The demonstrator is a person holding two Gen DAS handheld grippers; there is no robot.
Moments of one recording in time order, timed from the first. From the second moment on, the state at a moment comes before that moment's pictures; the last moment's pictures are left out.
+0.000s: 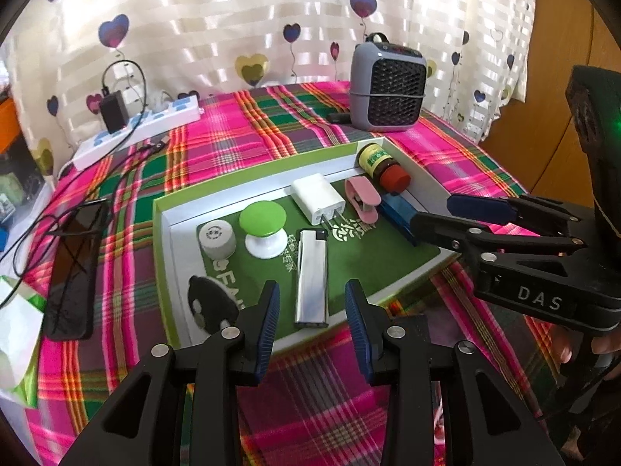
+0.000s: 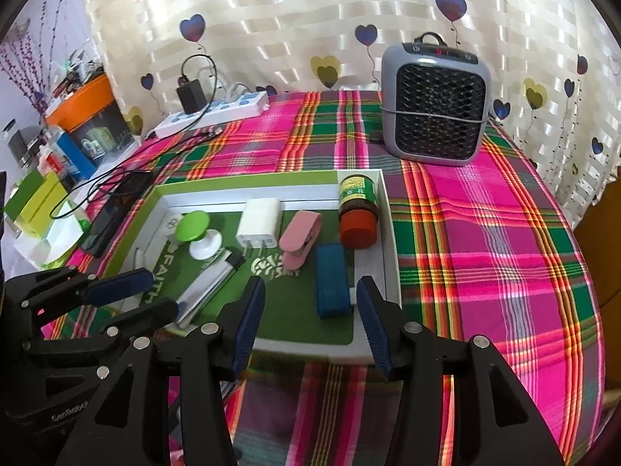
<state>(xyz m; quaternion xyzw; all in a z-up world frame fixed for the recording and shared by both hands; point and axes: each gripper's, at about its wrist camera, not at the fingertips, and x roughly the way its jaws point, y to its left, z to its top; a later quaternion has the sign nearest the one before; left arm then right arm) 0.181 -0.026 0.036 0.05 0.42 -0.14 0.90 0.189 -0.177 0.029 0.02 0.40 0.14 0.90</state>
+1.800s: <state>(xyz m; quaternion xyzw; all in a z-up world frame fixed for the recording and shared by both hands) 0.089 0.021 0.020 -0.03 0.41 -0.13 0.90 0.070 -0.136 -0.009 0.04 0.41 0.08 0.91</state>
